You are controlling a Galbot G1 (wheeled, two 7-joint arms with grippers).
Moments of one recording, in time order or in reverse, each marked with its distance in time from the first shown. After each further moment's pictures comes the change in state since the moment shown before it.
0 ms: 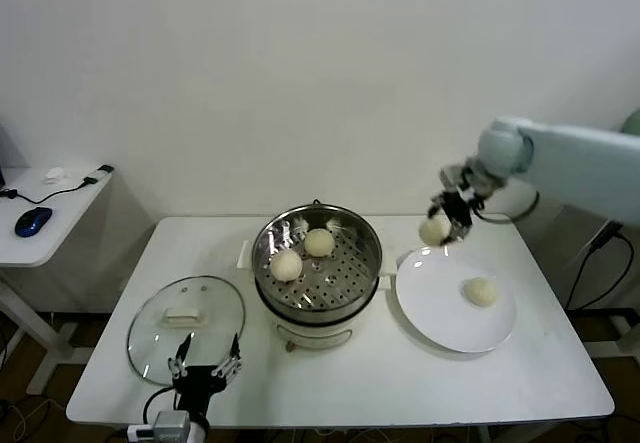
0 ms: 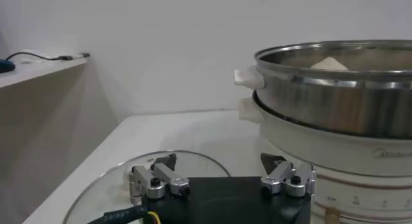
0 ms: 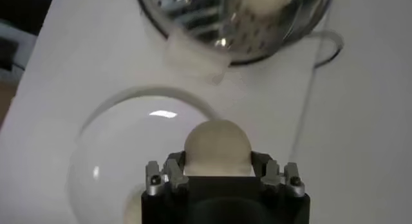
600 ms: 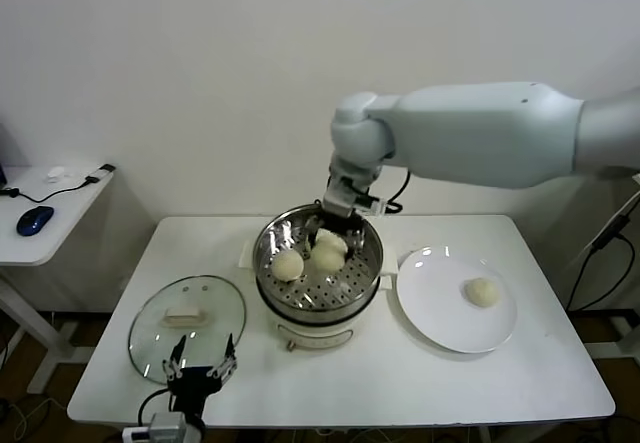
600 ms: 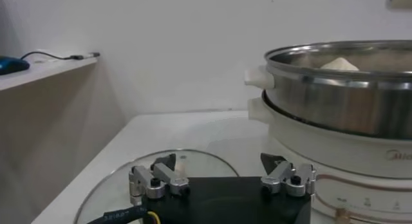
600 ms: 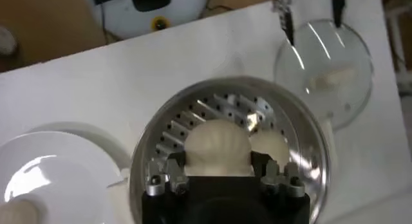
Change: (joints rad) left arm 0.016 -0.013 -0.018 -0.006 -0.001 -0.005 -0.007; right arm 0.012 0.343 0.038 0.173 -0.161 0.356 -0.017
